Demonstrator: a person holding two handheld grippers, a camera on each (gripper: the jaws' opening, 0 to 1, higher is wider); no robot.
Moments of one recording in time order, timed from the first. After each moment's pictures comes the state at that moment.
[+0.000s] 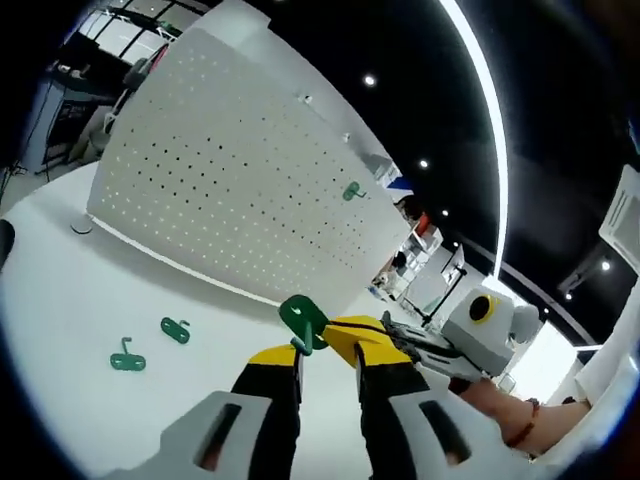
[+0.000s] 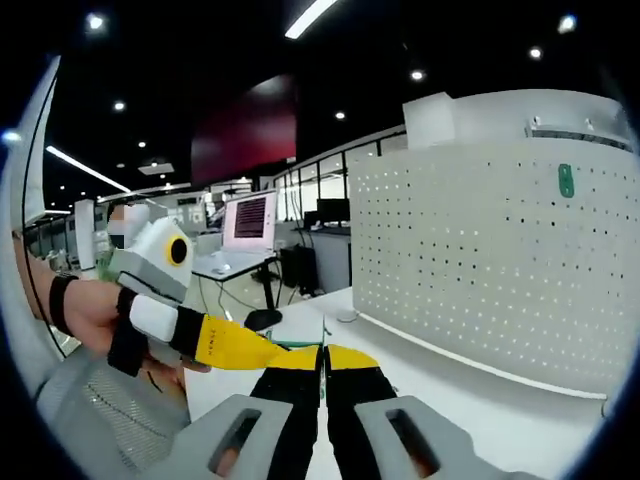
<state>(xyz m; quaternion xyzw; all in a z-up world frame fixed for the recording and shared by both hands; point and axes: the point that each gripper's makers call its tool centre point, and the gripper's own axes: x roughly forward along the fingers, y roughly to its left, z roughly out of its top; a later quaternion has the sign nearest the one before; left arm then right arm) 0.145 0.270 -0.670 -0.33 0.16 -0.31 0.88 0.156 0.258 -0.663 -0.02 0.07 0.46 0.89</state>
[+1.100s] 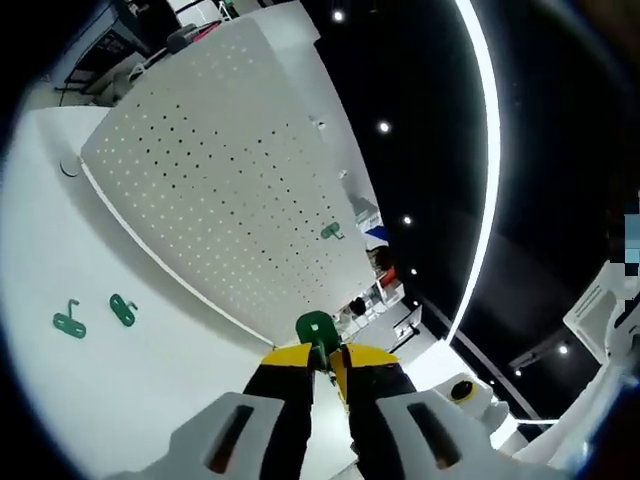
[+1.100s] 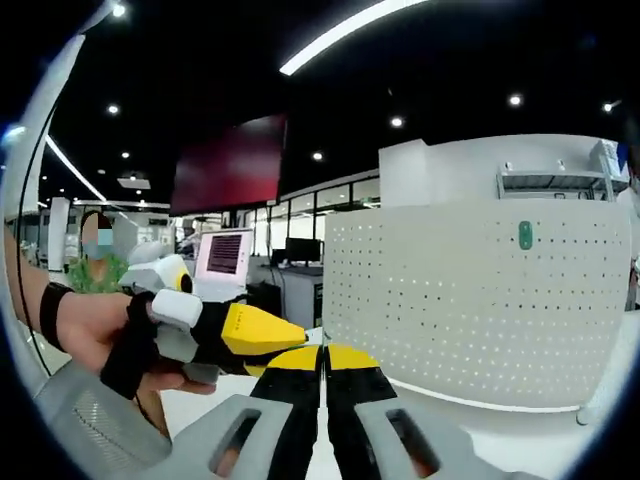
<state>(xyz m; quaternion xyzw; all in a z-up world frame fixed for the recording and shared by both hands) 0.146 0.253 -0.629 -0.46 0.13 -0.34 0.81 0.141 0.241 -0.620 -0.01 -0.03 0.38 0.92</state>
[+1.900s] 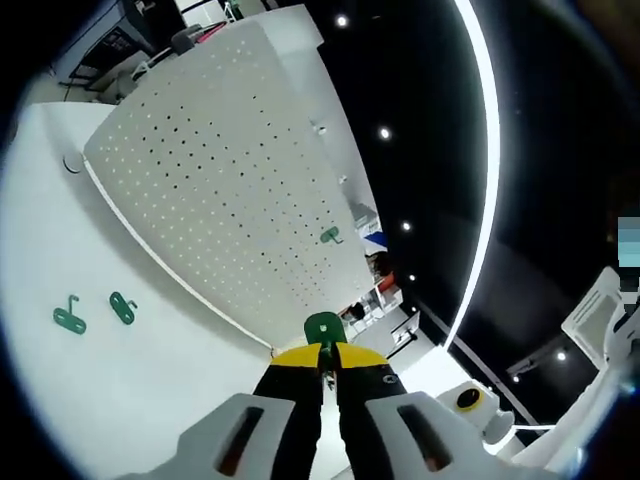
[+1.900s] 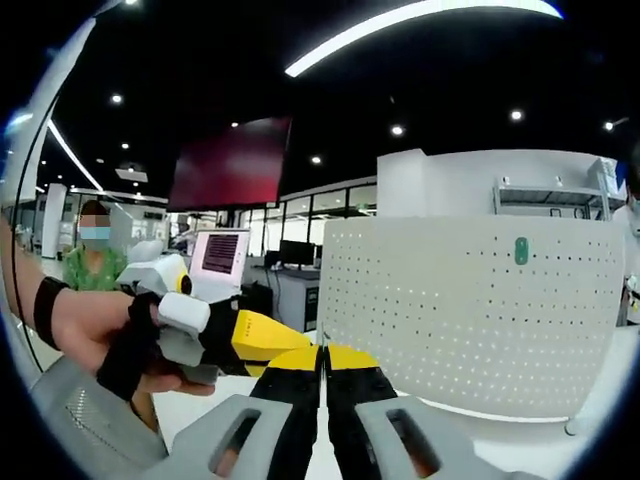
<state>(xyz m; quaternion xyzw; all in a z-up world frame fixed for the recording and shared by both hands) 0.146 0.261 -0.632 -0.47 0.13 -0.33 0.81 0.140 0.244 -0.618 -0.04 -0.04 0.37 0.93</state>
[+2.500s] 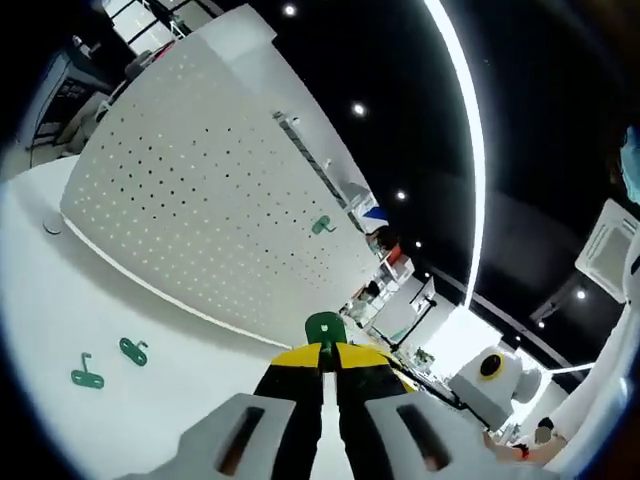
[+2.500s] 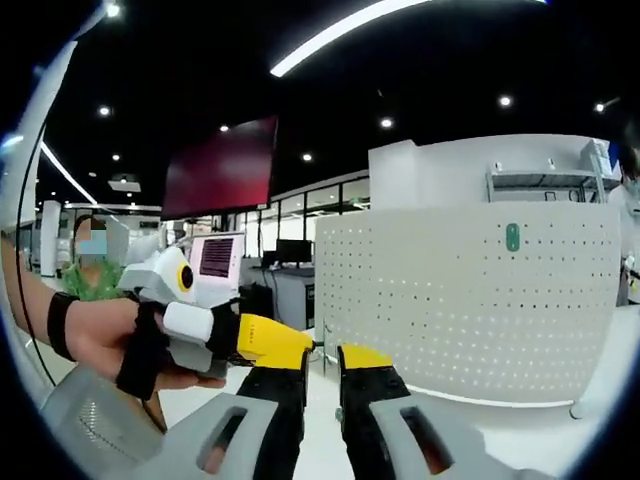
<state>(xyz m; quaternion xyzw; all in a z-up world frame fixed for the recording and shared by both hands) 0.157 0.247 -0.628 -0.34 0.12 -0.36 0.86 0.145 0.225 -0.619 0.00 0.00 0.36 0.93</state>
